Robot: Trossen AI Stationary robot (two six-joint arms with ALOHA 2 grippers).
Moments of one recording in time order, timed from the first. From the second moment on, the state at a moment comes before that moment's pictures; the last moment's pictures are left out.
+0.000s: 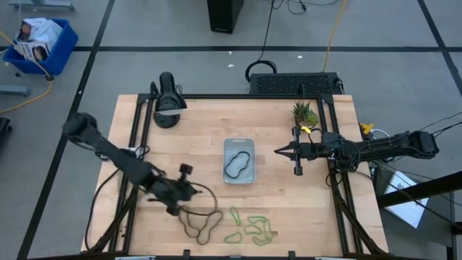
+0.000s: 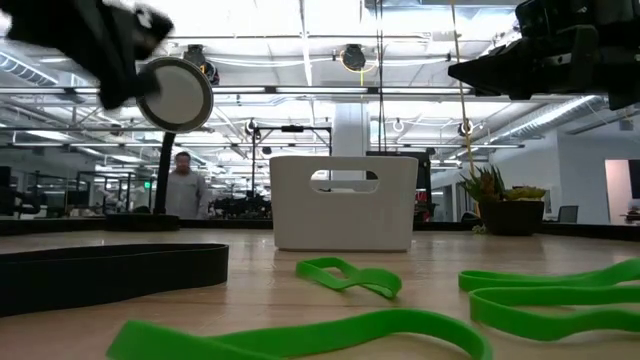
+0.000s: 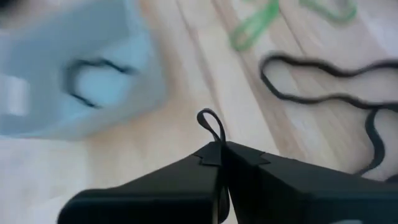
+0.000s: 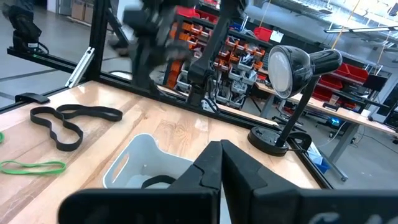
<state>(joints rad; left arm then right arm) -0.59 1.28 0.86 -0.50 -0.37 -0.07 -0.06 0.76 0.13 0.65 -0.10 -0.30</state>
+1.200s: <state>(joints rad) -0.44 0.60 0.13 0.48 -0.55 0.09 -0.06 0.76 0.13 0.62 -0.10 -0.33</state>
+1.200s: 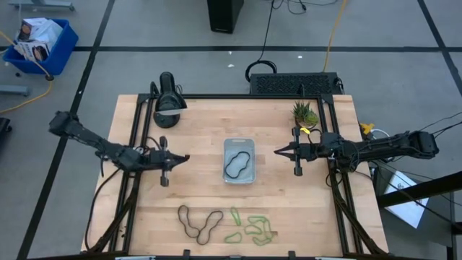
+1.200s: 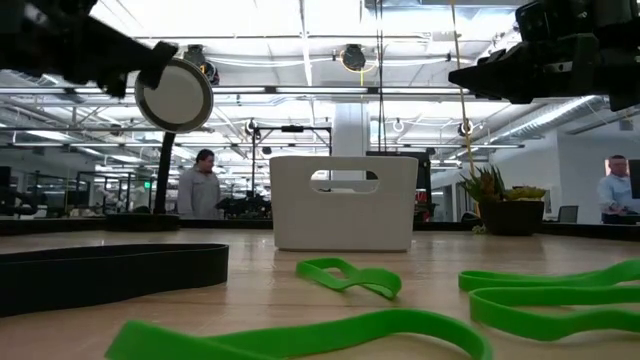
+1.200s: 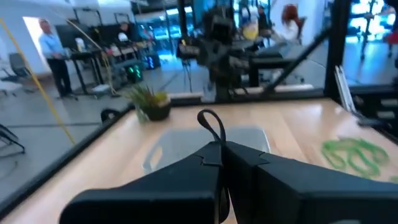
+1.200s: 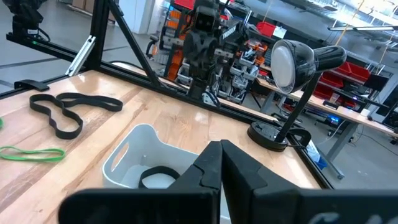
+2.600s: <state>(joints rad) -0.03 1.84 0.94 0.30 -0.06 0.04 -0.06 0.76 0.13 0.62 -0.10 -0.35</state>
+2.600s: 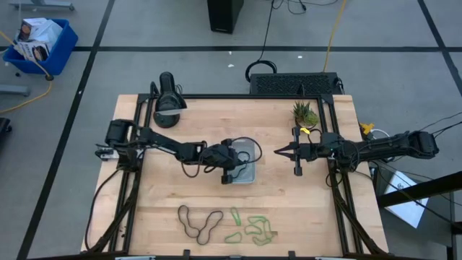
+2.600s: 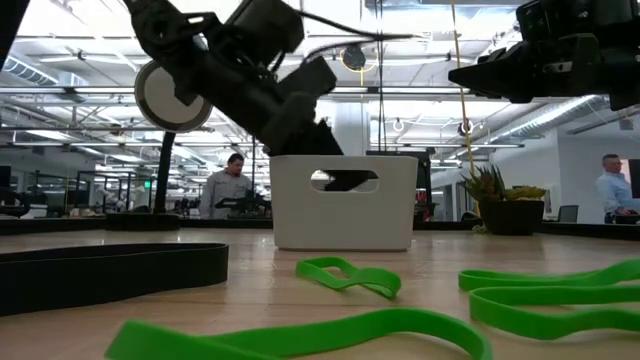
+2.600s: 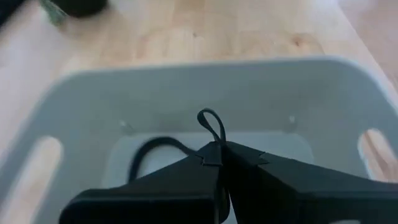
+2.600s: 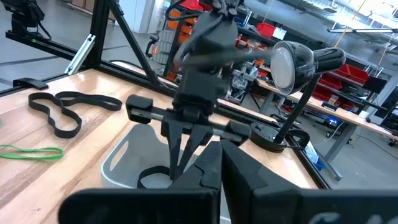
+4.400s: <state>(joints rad) -0.47 1.40 0.87 -0.28 -0.35 0.02 -0.07 0.76 0.13 0.62 -0.08 -0.32</state>
